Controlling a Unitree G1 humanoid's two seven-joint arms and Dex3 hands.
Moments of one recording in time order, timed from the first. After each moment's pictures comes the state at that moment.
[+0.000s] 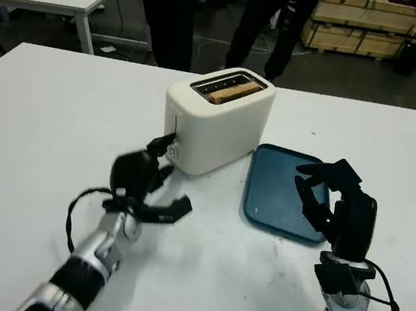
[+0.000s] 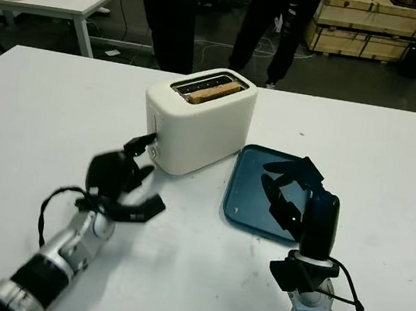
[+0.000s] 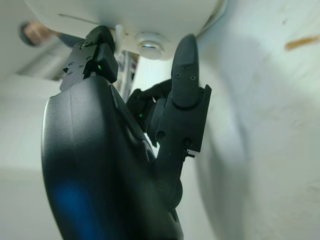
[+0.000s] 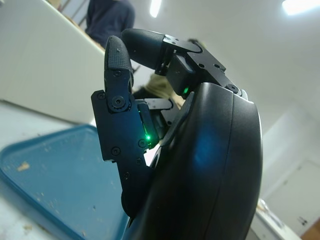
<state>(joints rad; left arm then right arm) -0.20 0.17 -0.36 0.34 0.67 0.04 0.47 -0.01 -0.18 -0.09 0.24 -0.24 -0.75 -0.21</state>
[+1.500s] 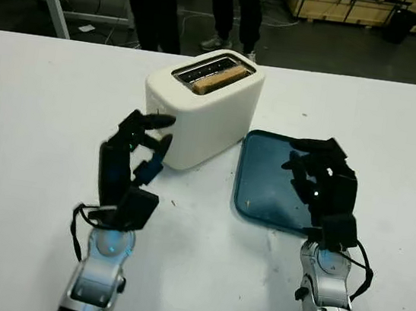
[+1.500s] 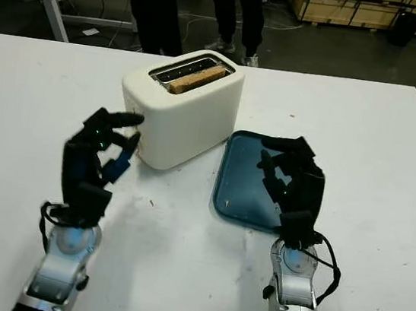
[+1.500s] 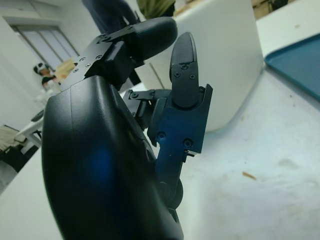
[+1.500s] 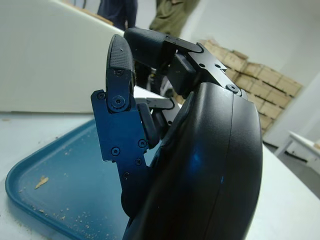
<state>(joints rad) -0.01 -0.05 -0.12 -0.02 0.26 -0.28 0.36 -0.15 -0.07 -0.10 0.32 0.03 -0.53 -0.06</state>
